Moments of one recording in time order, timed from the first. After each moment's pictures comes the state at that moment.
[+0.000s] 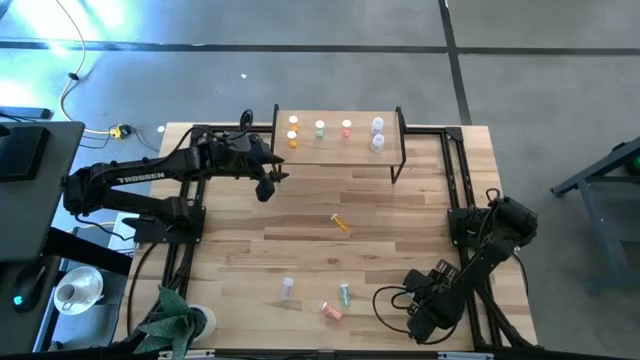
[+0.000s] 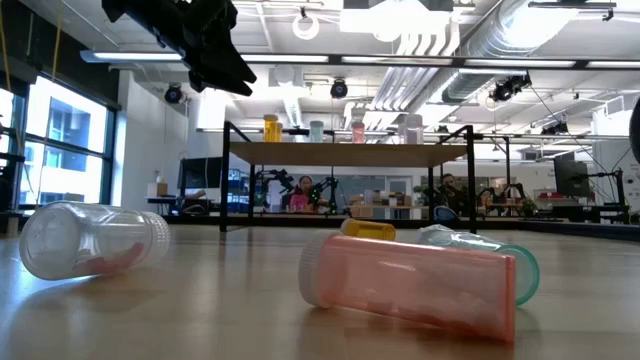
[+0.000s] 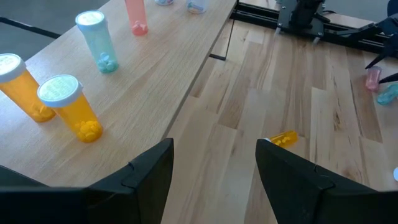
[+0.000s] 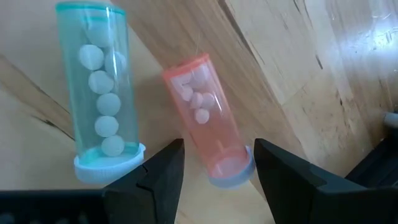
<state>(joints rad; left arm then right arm) 0.44 1.07 0.83 -0.32 0.01 -0.05 0.93 1.87 1.10 -1.11 0.05 1.54</state>
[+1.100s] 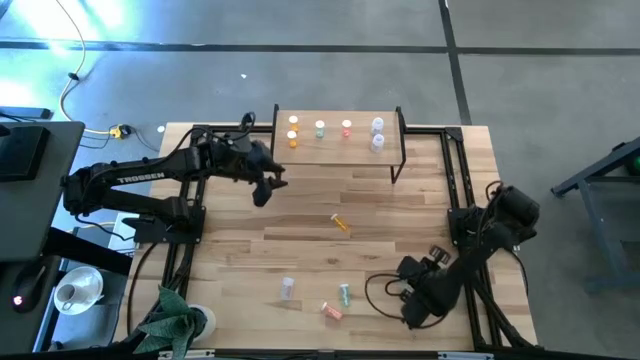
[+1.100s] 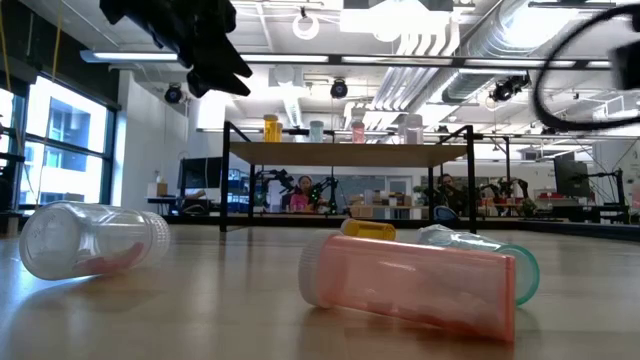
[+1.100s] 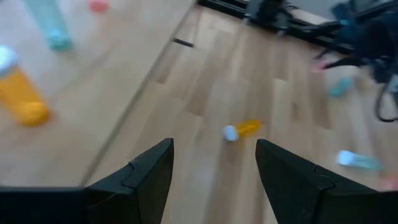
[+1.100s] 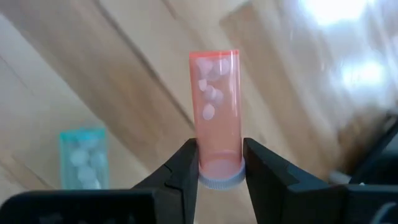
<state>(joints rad) 0.44 1.07 0.83 -0.36 0.16 -0.12 0.82 1.78 1.10 -1.19 0.24 1.45</state>
